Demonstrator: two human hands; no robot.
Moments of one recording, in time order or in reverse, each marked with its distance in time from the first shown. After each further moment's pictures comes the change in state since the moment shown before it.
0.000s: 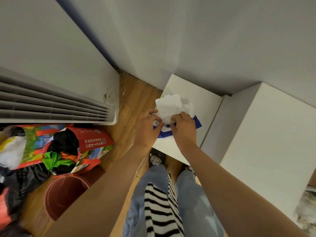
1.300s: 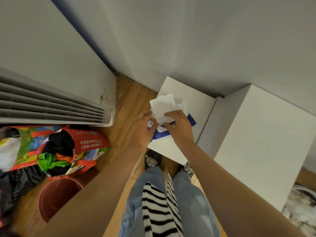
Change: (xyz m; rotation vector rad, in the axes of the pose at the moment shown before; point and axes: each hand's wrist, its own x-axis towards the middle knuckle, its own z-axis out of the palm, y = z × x) left_hand -0.006 0.005 -0.008 -0.068 -0.093 -0.059; right_hand -0.003 0.001 -0.026 0.410 -0.074 0.034
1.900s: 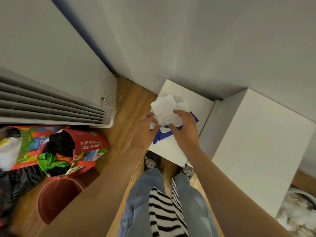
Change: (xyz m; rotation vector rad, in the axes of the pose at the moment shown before) left_hand 0.000 0.007 0.002 0.024 -0.001 0.029; right_hand -0.013 0.000 -0.011 0.166 0.132 0.151
